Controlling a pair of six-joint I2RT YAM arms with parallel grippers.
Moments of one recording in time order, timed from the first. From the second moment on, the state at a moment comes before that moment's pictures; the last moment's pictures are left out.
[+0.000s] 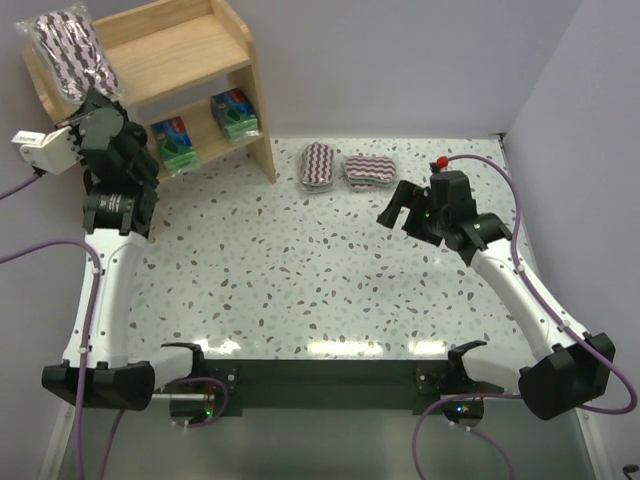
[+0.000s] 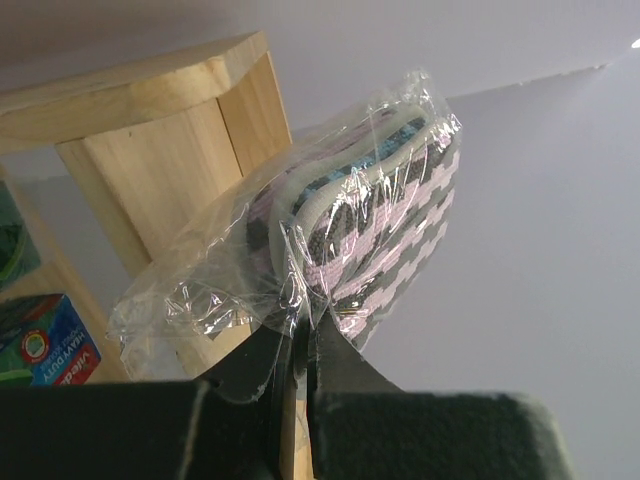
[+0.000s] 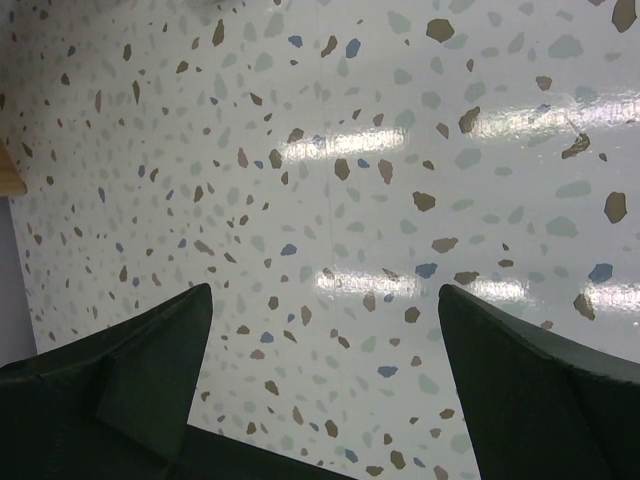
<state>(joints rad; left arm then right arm) -0.07 1.18 1.47 -0.15 -0.91 -1.29 0.35 1.18 1.09 -0.63 -0.05 0.65</state>
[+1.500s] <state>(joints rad) 0.16 1.18 1.49 -0.06 -0.42 -1.37 0.35 1.18 1.08 -0.63 -0.07 0.63</state>
